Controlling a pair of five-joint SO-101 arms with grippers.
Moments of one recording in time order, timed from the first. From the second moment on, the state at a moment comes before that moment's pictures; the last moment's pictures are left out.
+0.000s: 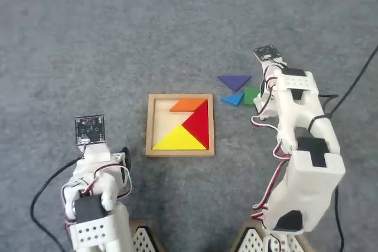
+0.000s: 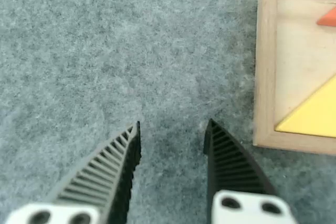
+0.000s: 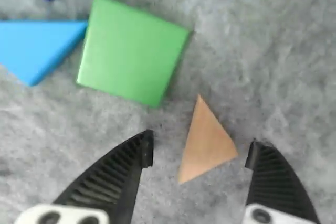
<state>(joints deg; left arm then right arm) -19.5 -102.9 97.0 72.0 -0.4 0.5 22.7 10.0 59.4 20.7</state>
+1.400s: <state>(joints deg) -19.5 -102.9 97.0 72.0 -0.4 -7.8 5.1 18.0 65.4 13.9</state>
